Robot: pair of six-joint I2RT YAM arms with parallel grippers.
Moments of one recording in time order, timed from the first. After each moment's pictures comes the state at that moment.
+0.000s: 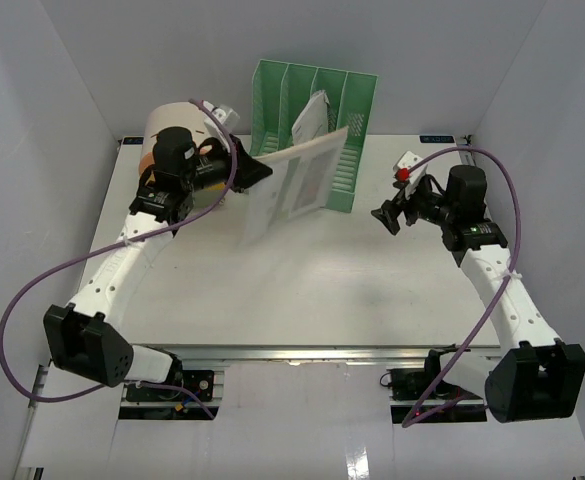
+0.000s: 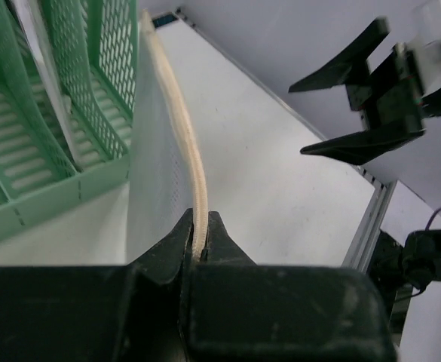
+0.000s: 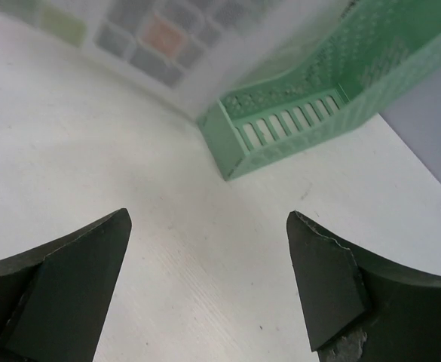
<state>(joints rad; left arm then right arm) -0.32 1.37 1.32 -0.13 0.67 -0.24 0.14 1.15 0.98 -0.22 -0.67 -0.53</state>
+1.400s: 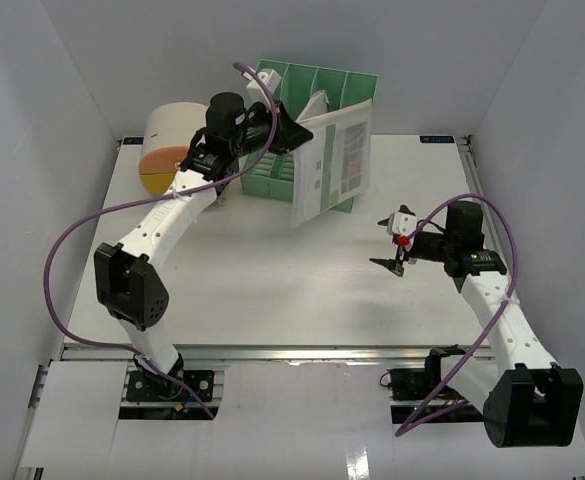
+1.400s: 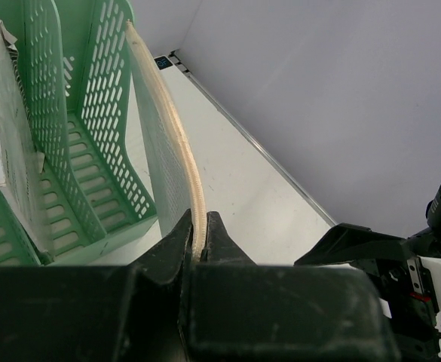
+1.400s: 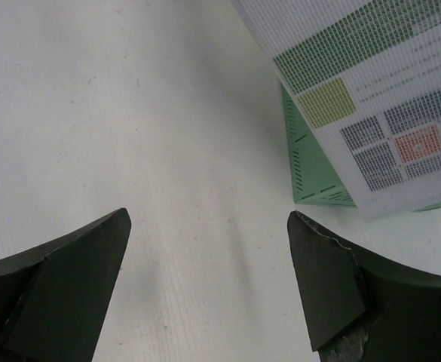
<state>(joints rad) -0.46 1.75 1.73 -0.06 0.50 -0.41 0.07 1.01 0.74 -0.35 -1.02 -1.01</state>
